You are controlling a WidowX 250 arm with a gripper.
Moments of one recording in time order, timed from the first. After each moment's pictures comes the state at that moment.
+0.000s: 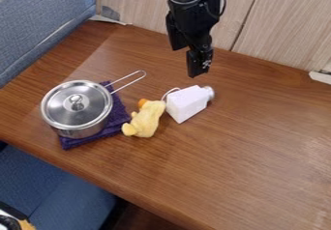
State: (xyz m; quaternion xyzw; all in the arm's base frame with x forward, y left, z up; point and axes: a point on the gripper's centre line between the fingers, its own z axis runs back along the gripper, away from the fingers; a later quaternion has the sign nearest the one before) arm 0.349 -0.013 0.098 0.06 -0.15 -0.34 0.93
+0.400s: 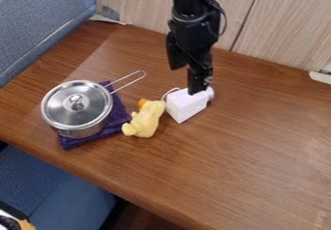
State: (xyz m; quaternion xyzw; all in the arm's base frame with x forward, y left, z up) arm 0.345 -0.018 0.068 0.03 -0.09 -0.32 0.94
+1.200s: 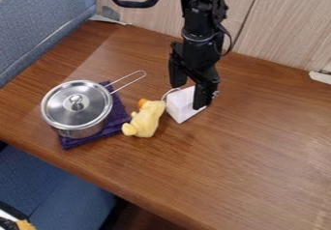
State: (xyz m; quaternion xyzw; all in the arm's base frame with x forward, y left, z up) arm 0.354 -0.015 0.032 0.03 -0.04 -0.25 0.97
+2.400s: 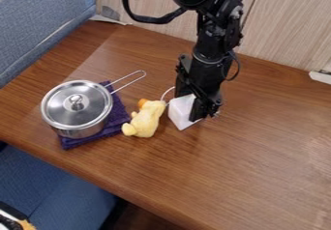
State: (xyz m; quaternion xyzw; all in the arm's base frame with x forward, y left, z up) arm 0.344 -0.025 0.011 0.09 -0.02 -0.29 0.95
